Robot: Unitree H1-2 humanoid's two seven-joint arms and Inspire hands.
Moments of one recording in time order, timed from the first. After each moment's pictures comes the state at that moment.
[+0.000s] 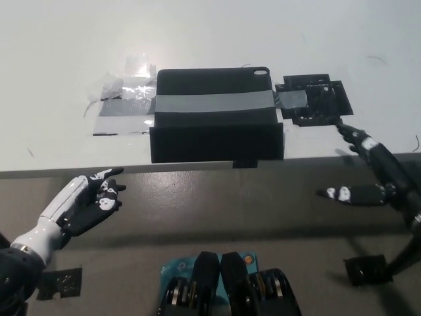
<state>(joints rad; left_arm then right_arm) -0.23 0.42 -0.04 -0.21 -0.08 0.44 -0.27 -0.39 -0.38 0.15 -0.11 -0.04 0.35 0.24</state>
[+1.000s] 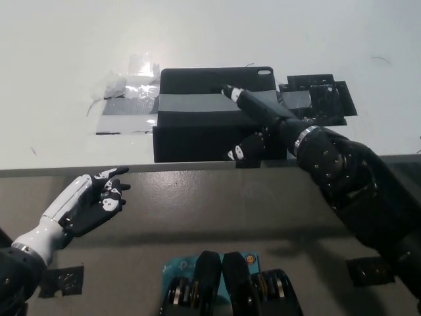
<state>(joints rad) -0.23 0.42 -0.04 -0.24 -0.08 0.45 -0.29 -0.84 -0.25 0.53 0.29 -0.35 0.30 0.32</state>
